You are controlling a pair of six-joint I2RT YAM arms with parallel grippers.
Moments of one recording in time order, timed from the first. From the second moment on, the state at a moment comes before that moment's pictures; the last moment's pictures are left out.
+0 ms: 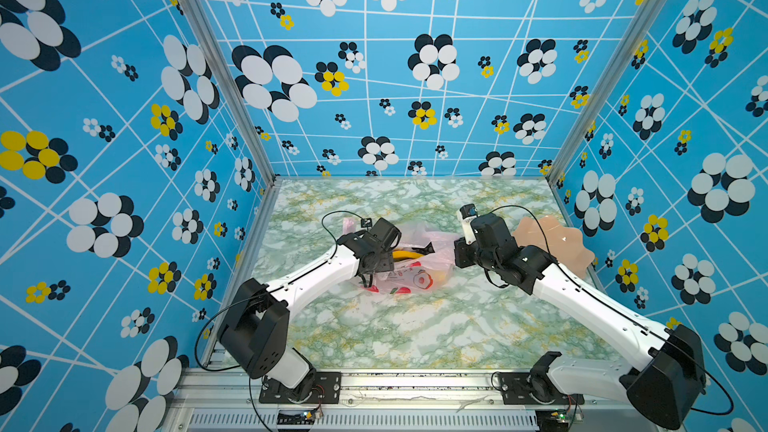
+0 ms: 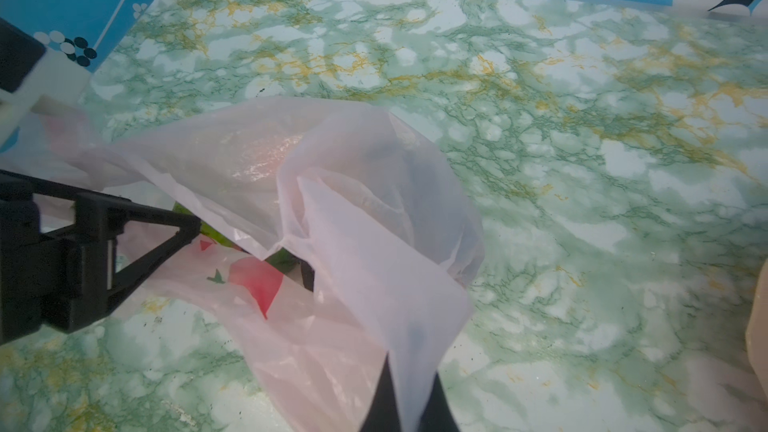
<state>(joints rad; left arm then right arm) -0.63 1.49 1.06 -0.73 -0.28 -0.74 0.65 1.25 1.01 -0.50 0.16 0.26</state>
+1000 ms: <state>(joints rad) -0.48 1.51 0.98 -0.67 -0.33 -0.62 0.69 1.25 0.95 -0.50 0.17 0.27</state>
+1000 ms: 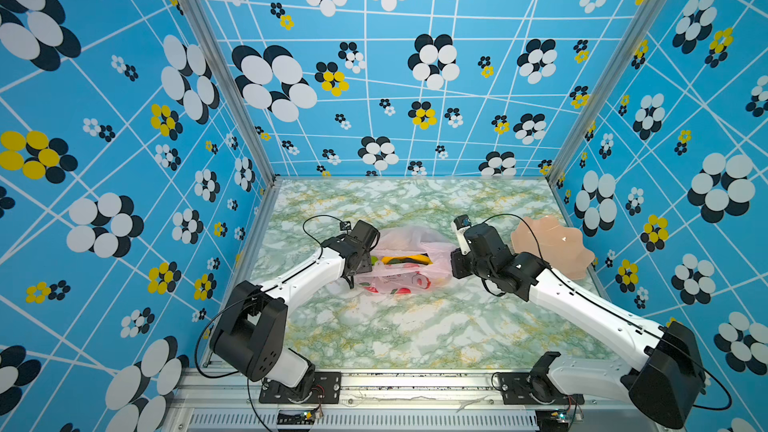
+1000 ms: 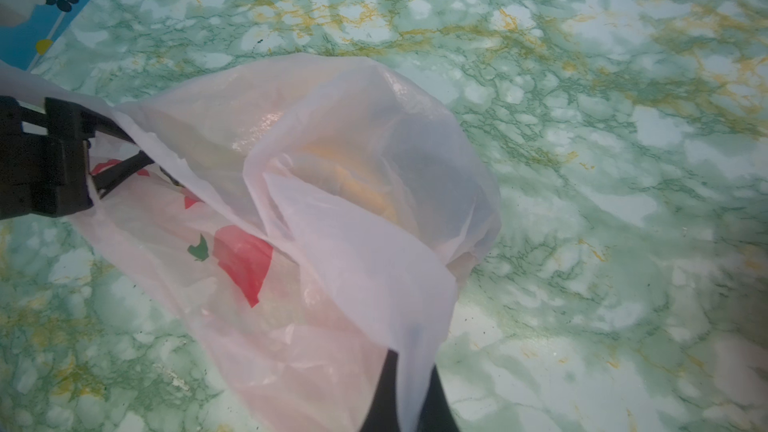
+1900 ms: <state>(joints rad) -0.10 1.19 0.86 -0.17 0.25 -0.71 0.52 1.59 1.34 -0.41 0.16 0.19</state>
